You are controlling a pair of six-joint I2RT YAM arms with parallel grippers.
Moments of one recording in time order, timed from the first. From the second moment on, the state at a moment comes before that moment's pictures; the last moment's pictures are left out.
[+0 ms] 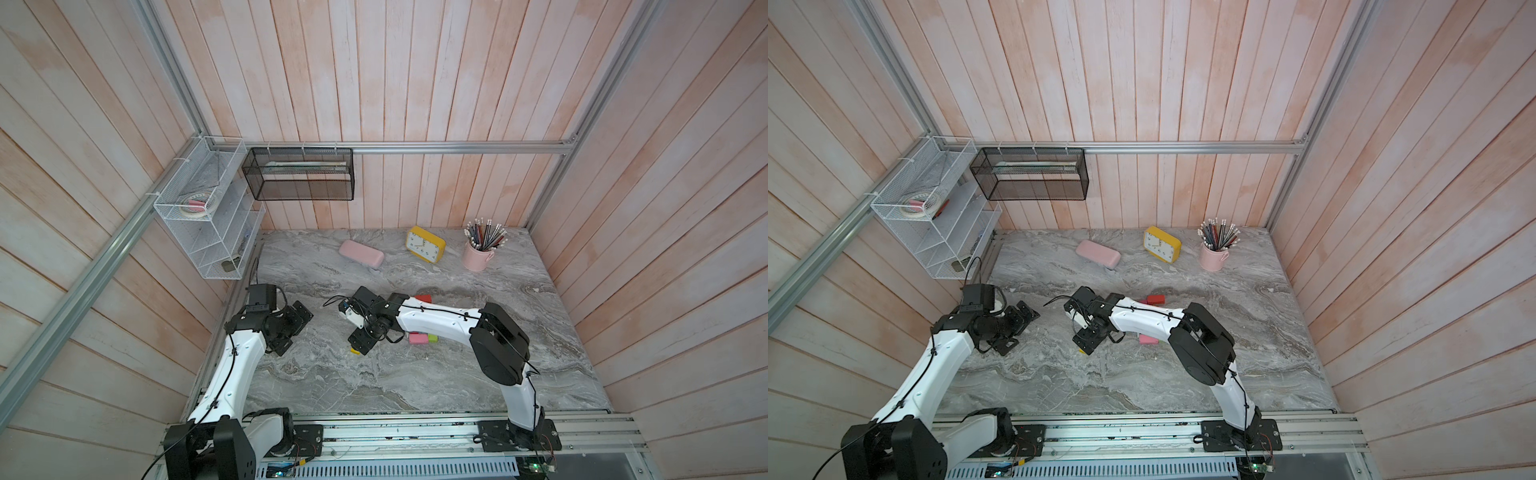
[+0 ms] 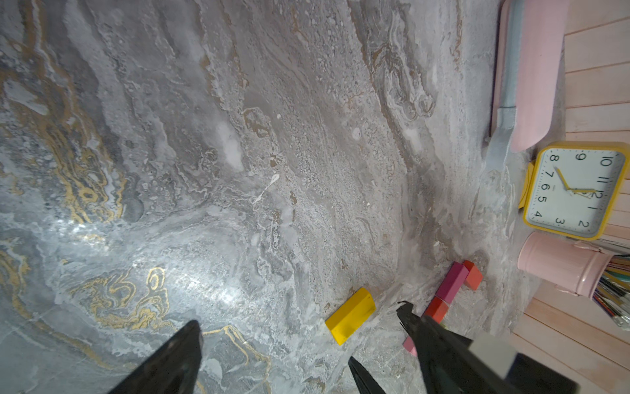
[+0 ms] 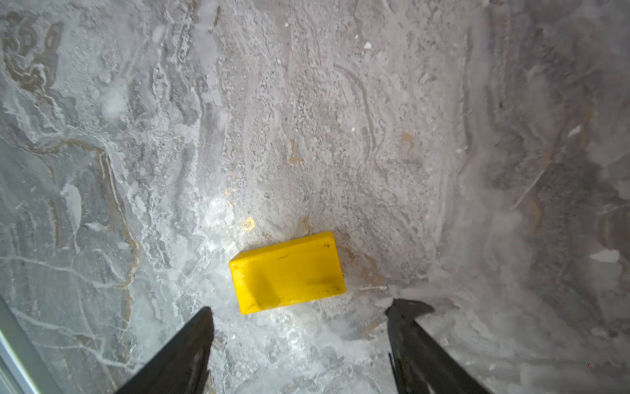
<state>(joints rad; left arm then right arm) 0.10 1.14 0.80 -0.79 0.30 -0.75 1.04 2.09 1.59 -0.66 -0.09 0.08</state>
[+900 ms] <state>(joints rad) 0.12 1.16 0.80 -0.78 0.33 -0.74 1.05 2.18 1.65 -0.71 -0.11 0.05</state>
